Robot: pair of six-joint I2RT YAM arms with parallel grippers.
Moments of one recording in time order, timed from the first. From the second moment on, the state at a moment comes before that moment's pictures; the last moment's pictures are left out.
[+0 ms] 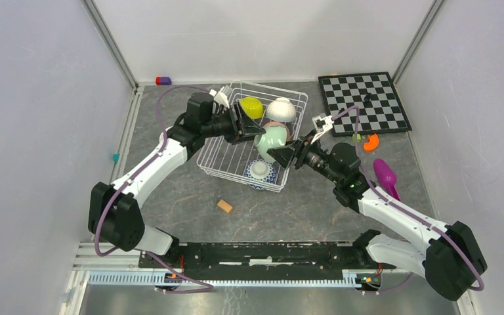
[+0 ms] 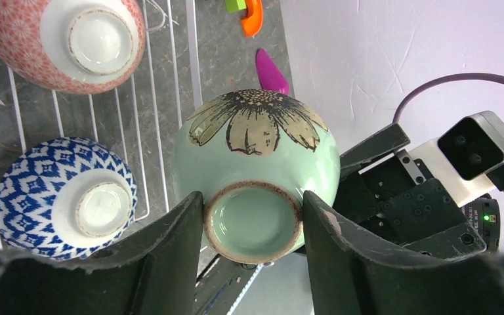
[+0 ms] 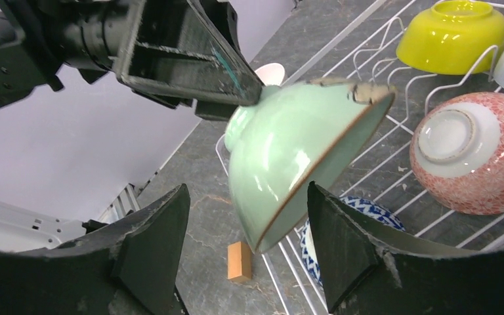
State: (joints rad) left arm -0.44 1.44 1.16 -0.17 0.60 -0.84; right arm 0.63 1.06 0.58 0.50 -0.25 0.59
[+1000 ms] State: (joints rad) left arm -0.38 1.18 1.18 -0.47 0.12 -0.69; right arm 0.64 0.72 0.61 0.11 0.14 0.23
